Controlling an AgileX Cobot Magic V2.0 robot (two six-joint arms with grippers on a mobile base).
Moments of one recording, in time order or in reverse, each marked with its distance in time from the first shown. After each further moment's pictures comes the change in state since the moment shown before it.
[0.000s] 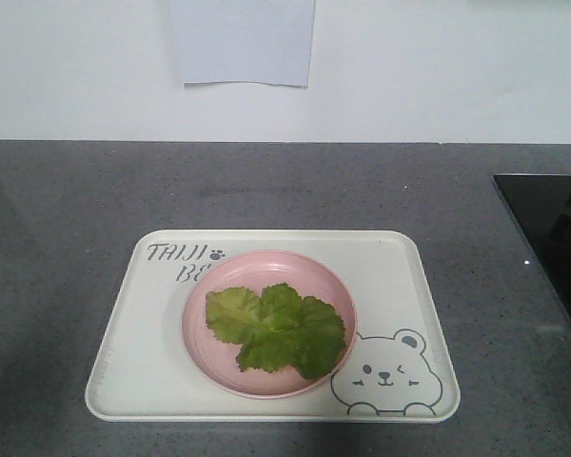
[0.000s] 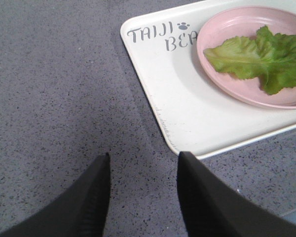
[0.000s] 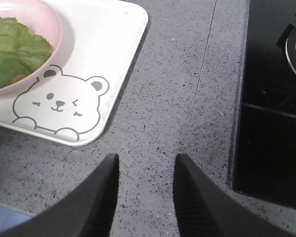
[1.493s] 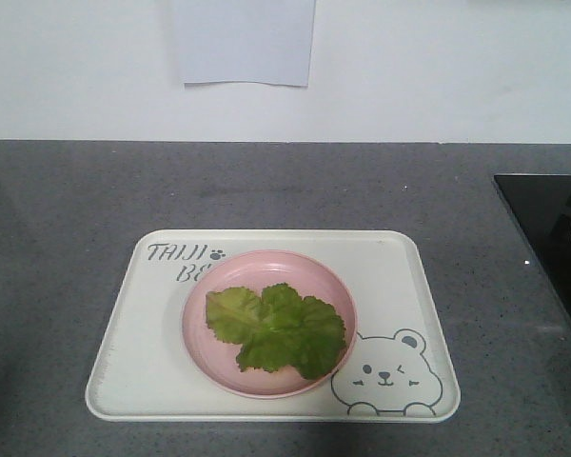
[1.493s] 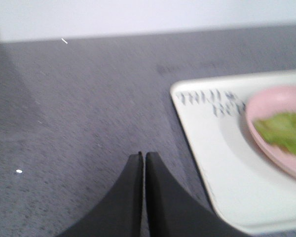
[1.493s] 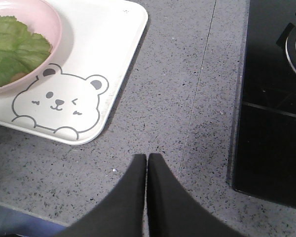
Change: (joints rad) left arm 0.259 -0.224 0.210 -0.037 -0.321 0.025; right arm 0.000 0.000 0.000 -0.002 0.003 0.000
